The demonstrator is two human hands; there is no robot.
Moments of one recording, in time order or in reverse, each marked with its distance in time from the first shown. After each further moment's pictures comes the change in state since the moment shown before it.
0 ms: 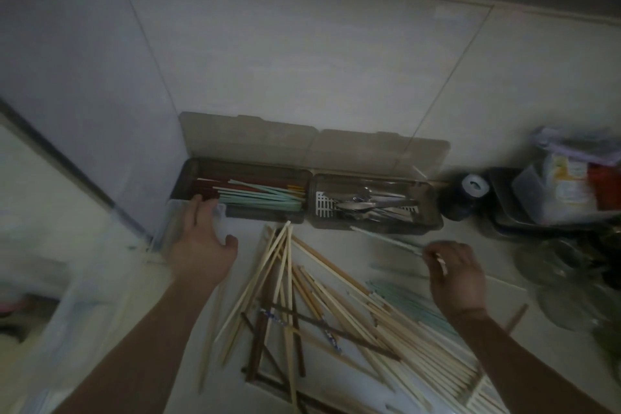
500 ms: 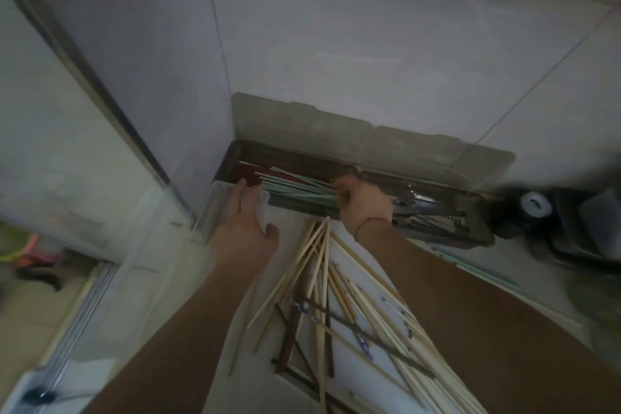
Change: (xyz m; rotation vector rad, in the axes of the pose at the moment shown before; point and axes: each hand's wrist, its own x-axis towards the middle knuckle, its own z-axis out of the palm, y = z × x) left_hand -0.003 0.002 -0.006 -0.048 0.002 -0.003; right_hand 0.116 -0.191 0.101 0.032 -0.445 0.029
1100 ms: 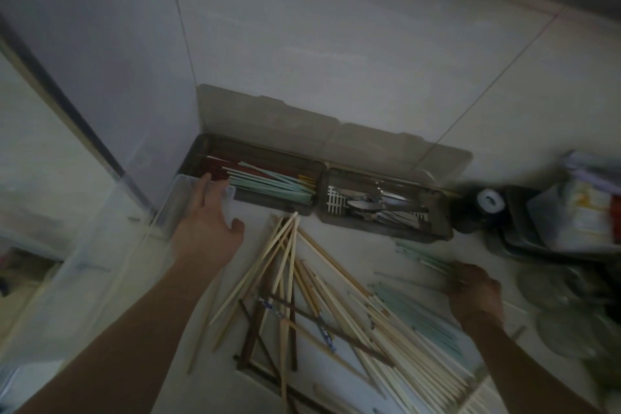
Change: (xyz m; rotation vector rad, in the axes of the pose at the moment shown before) left_hand 0.002 0.001 0.003 -0.025 -0.040 -0.060; right_hand -0.139 0.252 -0.035 -0.143 0.170 0.472
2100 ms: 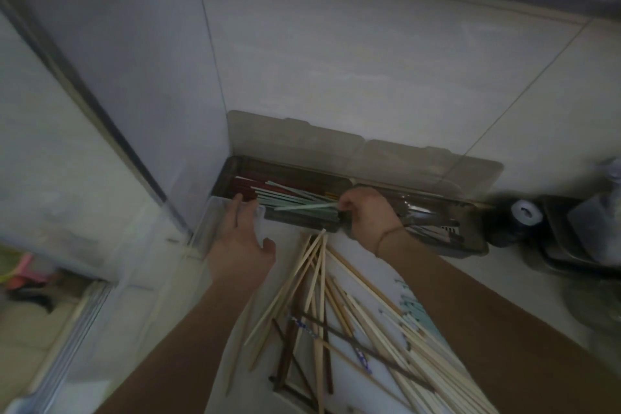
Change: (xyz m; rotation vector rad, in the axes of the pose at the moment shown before) left_hand 0.003 -0.008 0.005 0.038 0.047 0.064; right_hand 0.013 -0.270 -0.020 0.208 -0.299 -0.729
